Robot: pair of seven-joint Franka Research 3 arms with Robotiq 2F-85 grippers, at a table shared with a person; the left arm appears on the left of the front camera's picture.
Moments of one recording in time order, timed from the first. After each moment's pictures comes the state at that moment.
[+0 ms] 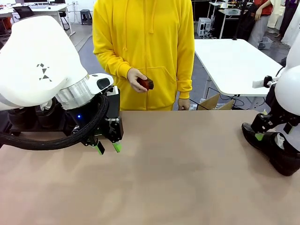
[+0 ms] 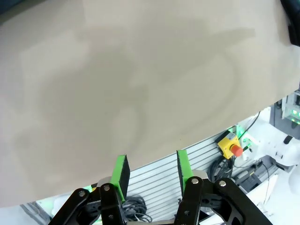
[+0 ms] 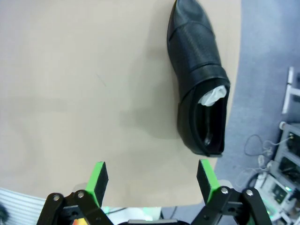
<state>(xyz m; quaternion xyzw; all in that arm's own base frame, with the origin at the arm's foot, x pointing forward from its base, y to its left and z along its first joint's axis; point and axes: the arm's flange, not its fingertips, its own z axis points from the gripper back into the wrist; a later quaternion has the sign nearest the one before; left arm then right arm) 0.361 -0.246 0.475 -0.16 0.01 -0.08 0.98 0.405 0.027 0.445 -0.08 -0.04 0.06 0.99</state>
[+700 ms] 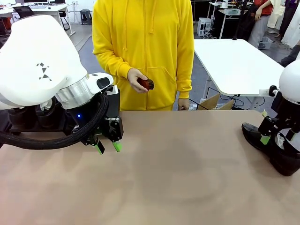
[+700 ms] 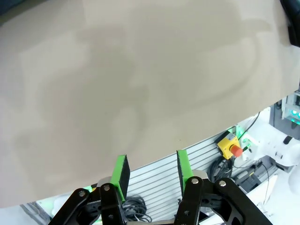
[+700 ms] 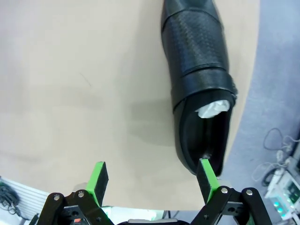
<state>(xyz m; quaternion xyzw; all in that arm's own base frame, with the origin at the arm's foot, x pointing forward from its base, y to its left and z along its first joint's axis) 0.362 -0.246 0.476 -0.16 0.01 -0.08 0.98 0.438 -0.029 0.411 0.00 0.01 0.04 1.00</state>
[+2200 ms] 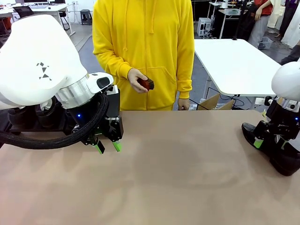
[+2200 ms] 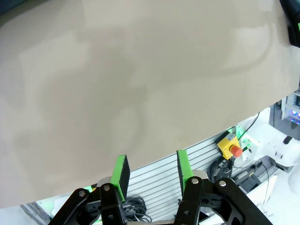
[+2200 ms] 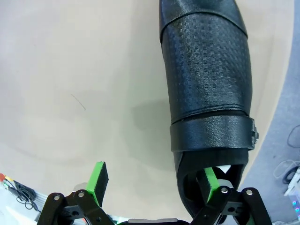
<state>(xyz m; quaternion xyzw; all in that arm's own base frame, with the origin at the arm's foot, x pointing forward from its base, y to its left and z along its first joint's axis) 0.362 -0.246 0.476 -0.16 0.01 -0.08 0.98 0.477 -0.055 0.356 0.06 0.06 0.02 1.00</state>
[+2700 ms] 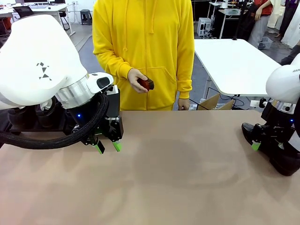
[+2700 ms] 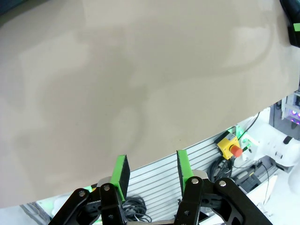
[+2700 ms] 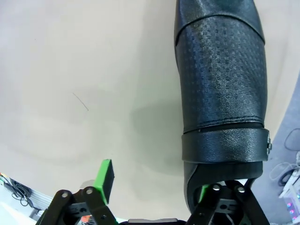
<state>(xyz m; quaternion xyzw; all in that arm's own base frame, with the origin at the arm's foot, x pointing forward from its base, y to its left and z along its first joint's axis) 0.362 -0.246 0.476 -0.16 0.01 -0.08 0.98 0.479 -0.044 0.348 0.06 0.06 0.04 1.00</state>
